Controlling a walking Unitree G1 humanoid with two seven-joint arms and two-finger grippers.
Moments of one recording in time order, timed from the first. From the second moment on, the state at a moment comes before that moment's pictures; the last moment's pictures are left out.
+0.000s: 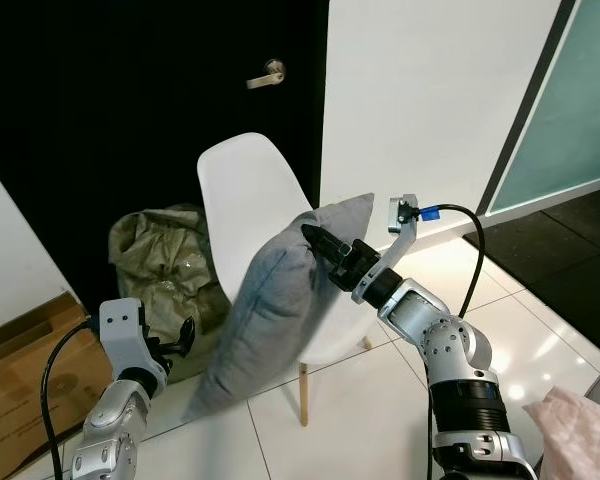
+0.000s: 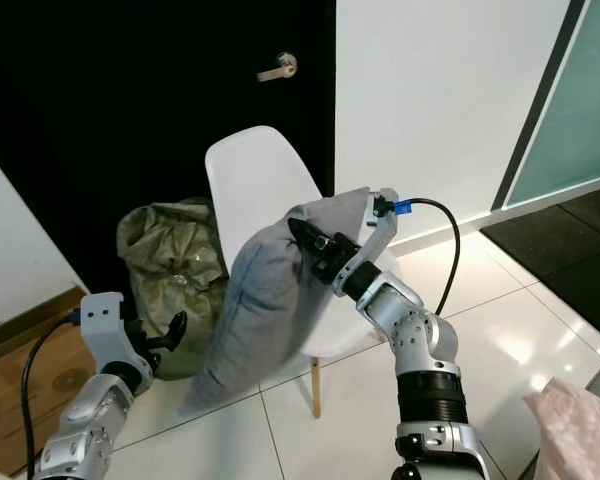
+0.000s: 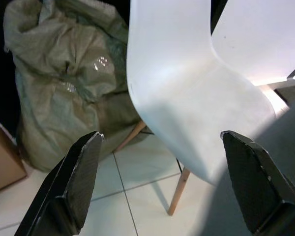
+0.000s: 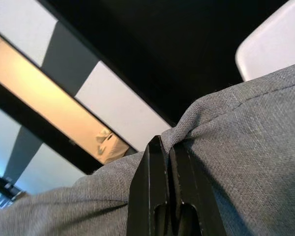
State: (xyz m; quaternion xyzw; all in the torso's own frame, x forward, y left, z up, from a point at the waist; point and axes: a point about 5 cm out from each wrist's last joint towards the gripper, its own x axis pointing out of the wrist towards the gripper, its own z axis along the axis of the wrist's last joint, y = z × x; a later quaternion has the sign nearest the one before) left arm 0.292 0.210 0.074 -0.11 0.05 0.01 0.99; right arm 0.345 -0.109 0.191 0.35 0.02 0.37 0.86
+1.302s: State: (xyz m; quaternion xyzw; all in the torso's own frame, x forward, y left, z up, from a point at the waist) left arm 0.293 0.205 0.080 -0.11 0.04 0.00 0.99; right arm 0.353 -0.115 0.187 0.33 0.04 0.34 0.88
